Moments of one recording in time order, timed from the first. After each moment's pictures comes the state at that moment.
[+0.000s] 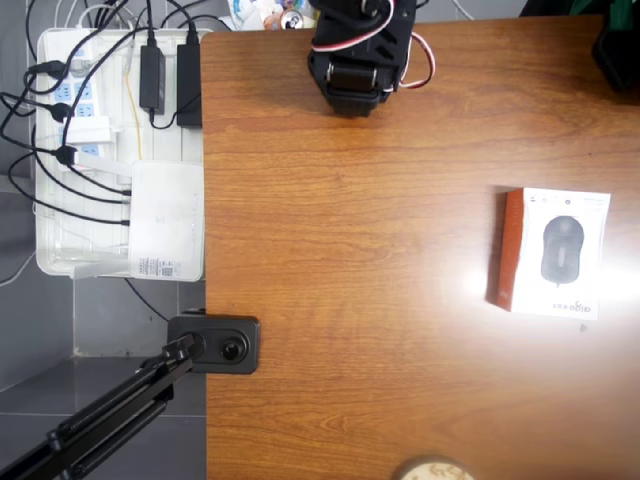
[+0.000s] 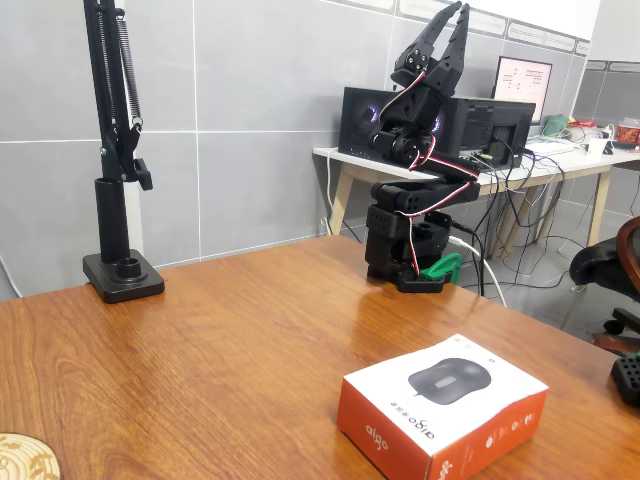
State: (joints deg) arm 7.8 178.0 160.4 -101.6 30.8
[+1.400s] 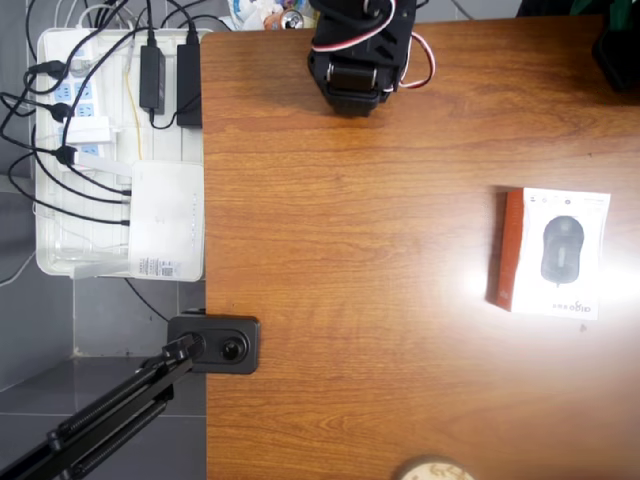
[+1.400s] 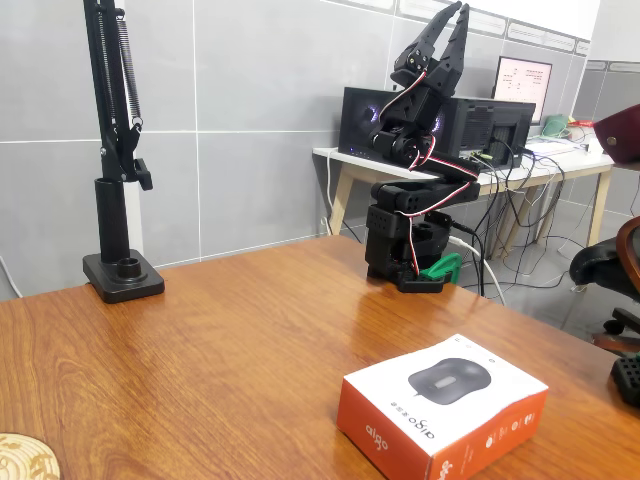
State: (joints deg) arm 7.8 178.0 160.4 -101.6 28.6
